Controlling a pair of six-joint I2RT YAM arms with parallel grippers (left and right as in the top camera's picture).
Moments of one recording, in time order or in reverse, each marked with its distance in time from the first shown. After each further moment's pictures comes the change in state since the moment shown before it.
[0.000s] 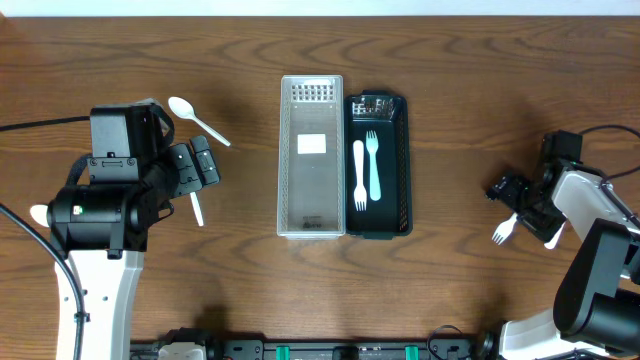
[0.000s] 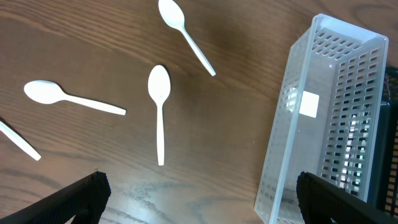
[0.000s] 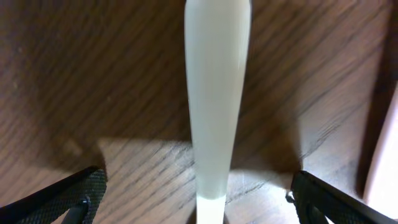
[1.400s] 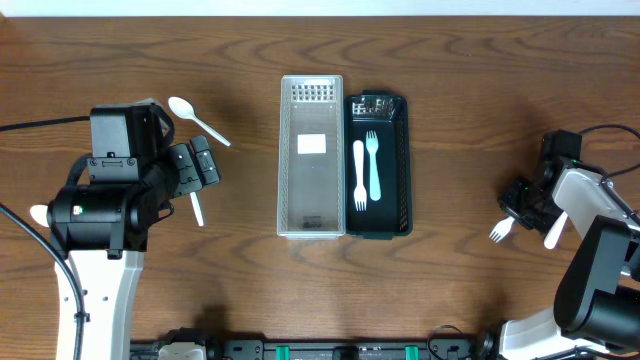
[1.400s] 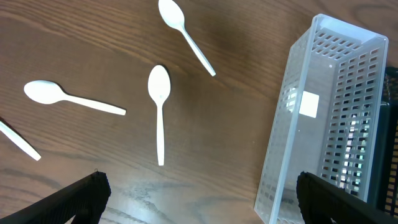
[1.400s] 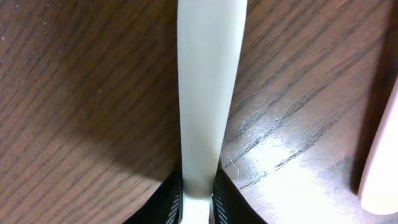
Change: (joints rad) left arm 0.000 0.000 0.000 0.000 0.000 0.000; right arm 0.000 0.011 0.013 -0.034 0.002 -0.015
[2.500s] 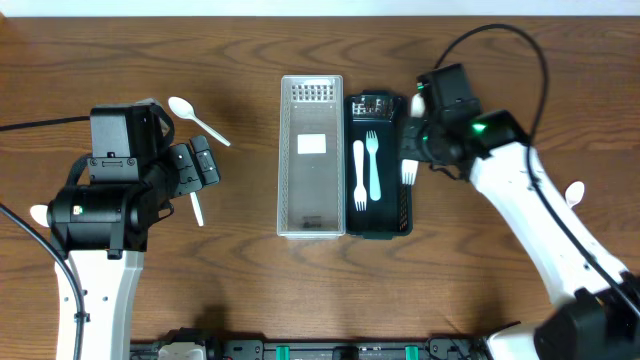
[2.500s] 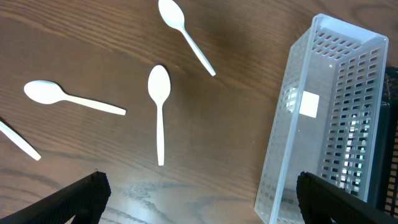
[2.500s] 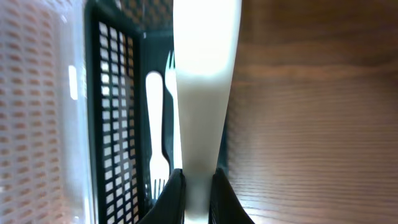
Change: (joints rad) left arm 0.000 0.000 0.000 0.000 0.000 0.000; right arm 0.675 -0.109 0.433 -0.191 -0.029 0.030
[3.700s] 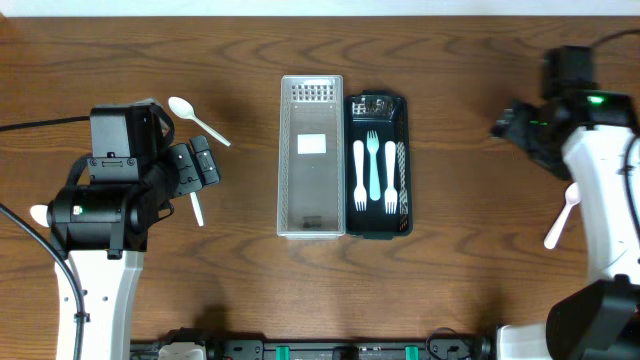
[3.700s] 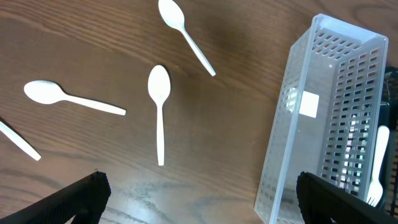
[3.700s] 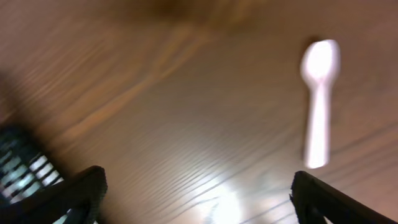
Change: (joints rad) left arm 0.000 0.000 0.000 0.000 0.000 0.000; right arm -0.526 -0.006 0.110 -0.252 0.136 0.041
